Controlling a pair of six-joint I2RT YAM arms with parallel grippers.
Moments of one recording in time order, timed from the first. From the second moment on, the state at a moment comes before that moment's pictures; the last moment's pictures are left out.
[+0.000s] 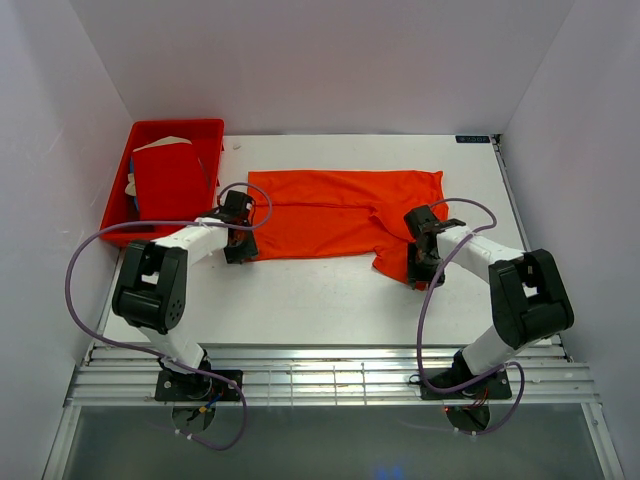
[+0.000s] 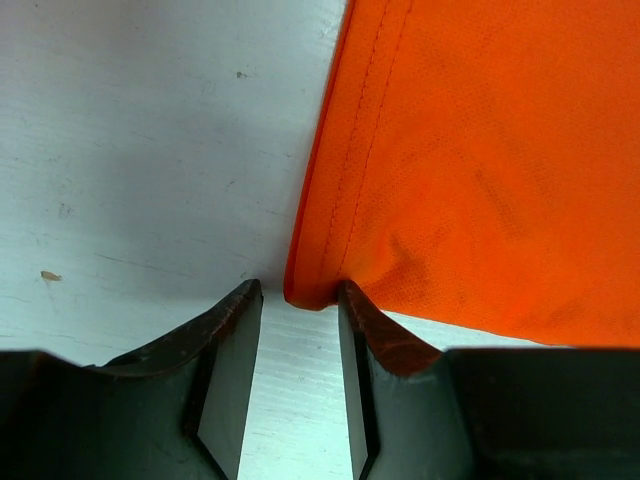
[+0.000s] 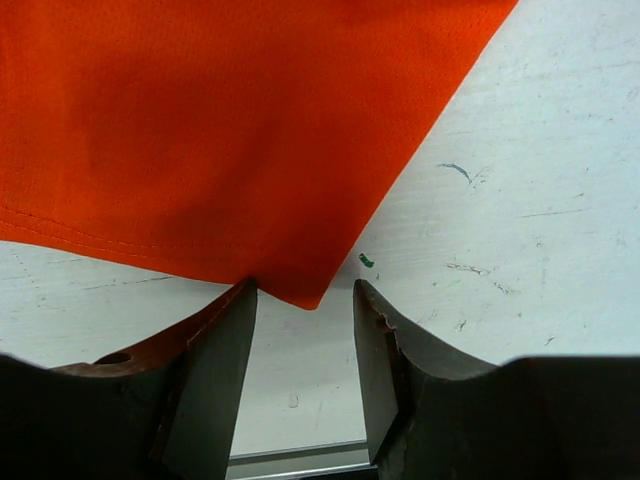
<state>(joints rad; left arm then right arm) -0.27 1.69 1.00 -0.47 -0.17 -0.52 0.36 1.57 0.89 -0.72 0.16 0.39</state>
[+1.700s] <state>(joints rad) -0.20 2.11 1.72 -0.66 -0.15 -0.44 0.21 1.96 1.70 -0.87 0.25 0.21</state>
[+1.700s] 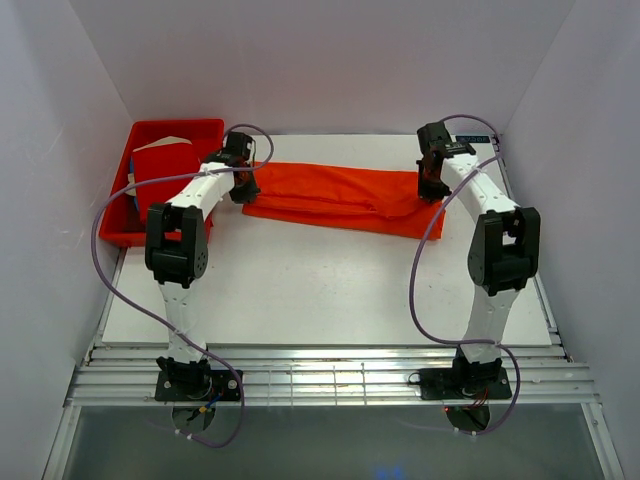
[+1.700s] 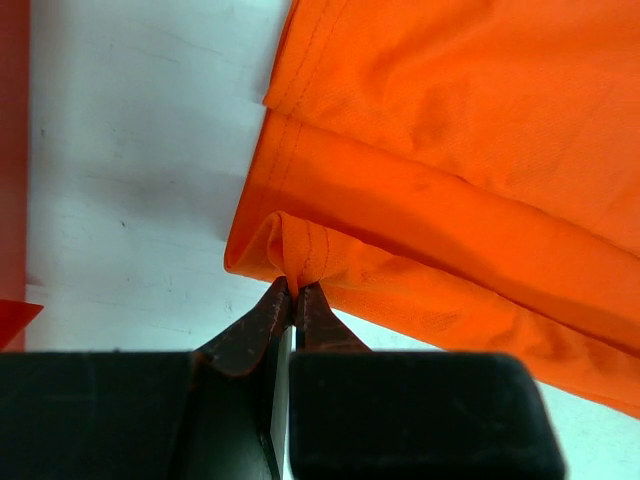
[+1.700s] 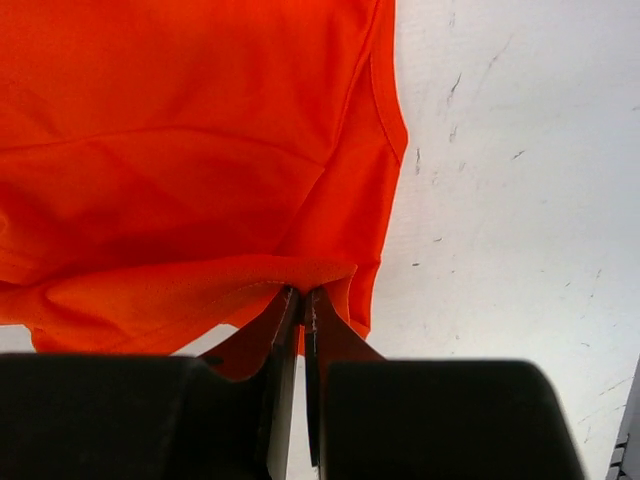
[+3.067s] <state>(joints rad) -0.17 2.20 2.03 -0.62 -0.21 -0.51 0.08 2.17 1.95 -0.78 0.19 0.17</state>
